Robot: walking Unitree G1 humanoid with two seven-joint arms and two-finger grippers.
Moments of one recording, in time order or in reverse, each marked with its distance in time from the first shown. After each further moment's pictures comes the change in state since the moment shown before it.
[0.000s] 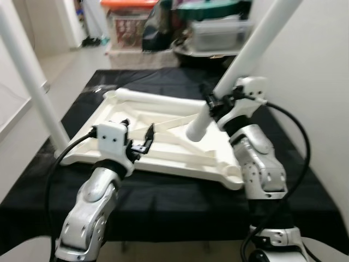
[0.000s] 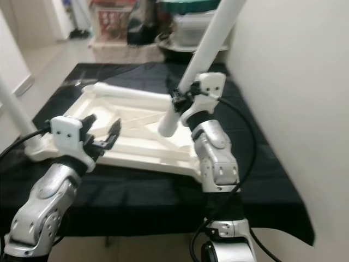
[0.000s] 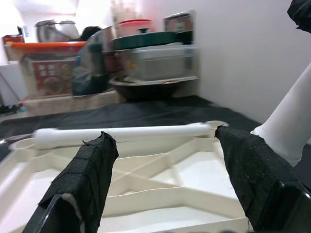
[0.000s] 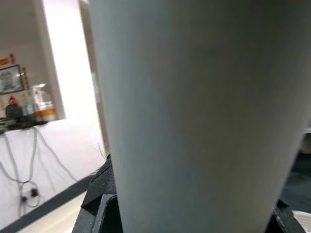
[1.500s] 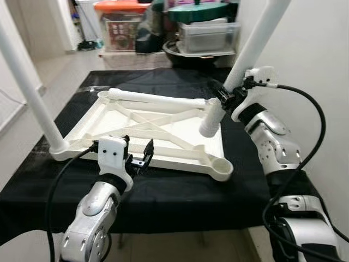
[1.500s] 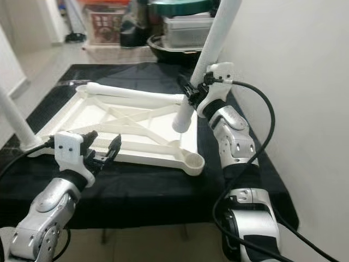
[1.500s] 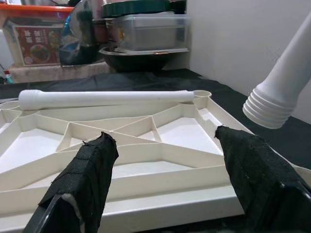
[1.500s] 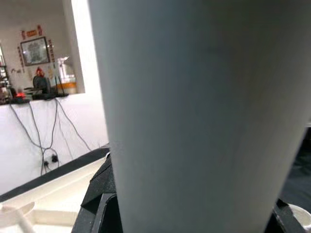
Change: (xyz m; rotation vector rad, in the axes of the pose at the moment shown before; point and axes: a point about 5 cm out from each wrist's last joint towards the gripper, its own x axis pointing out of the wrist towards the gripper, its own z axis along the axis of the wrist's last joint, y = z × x) left arm -0.015 0.005 -0.014 -0.014 0.084 0.062; right arm 0.024 -0.047 0.008 -0.016 0.068 0.179
